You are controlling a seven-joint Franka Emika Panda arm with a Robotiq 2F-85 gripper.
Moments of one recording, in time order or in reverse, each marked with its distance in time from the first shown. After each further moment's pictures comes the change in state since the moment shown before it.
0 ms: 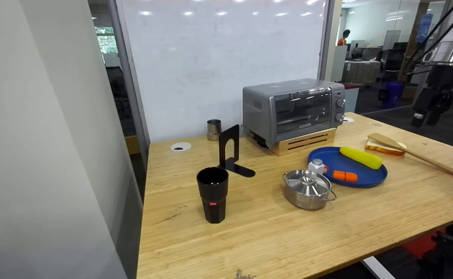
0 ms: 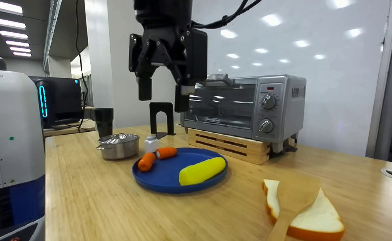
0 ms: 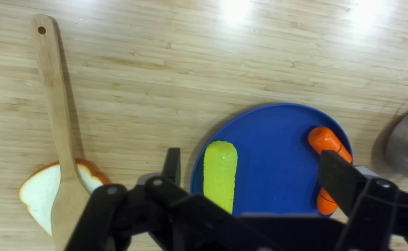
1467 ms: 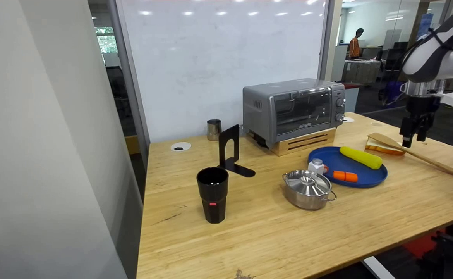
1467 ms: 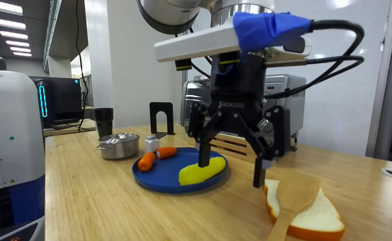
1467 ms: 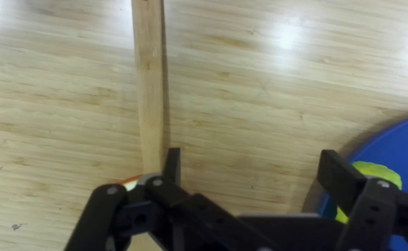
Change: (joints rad) arm -0.088 0.530 0.010 0.234 0.060 0.147 -0.162
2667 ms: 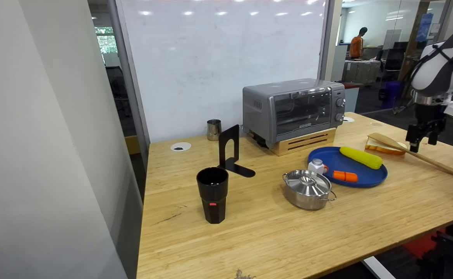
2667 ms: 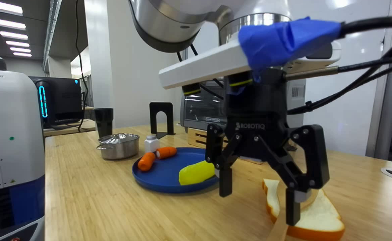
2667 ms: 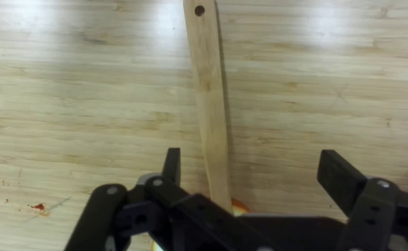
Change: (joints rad) arm -0.082 0.055 0.016 -0.029 -0.108 0.149 0.147
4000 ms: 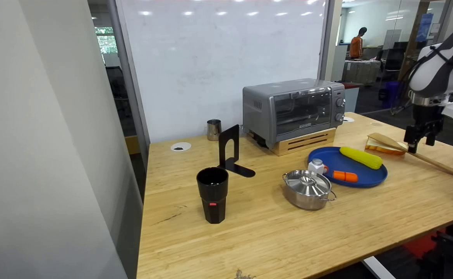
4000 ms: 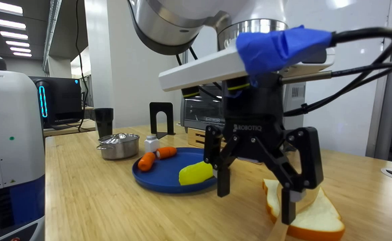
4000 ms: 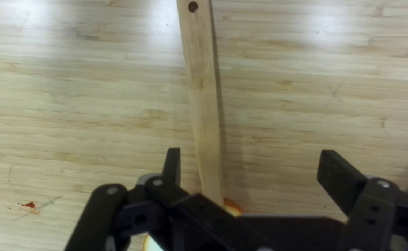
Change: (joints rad) arm 0.000 0.008 0.013 0.001 0.003 0.001 0.000
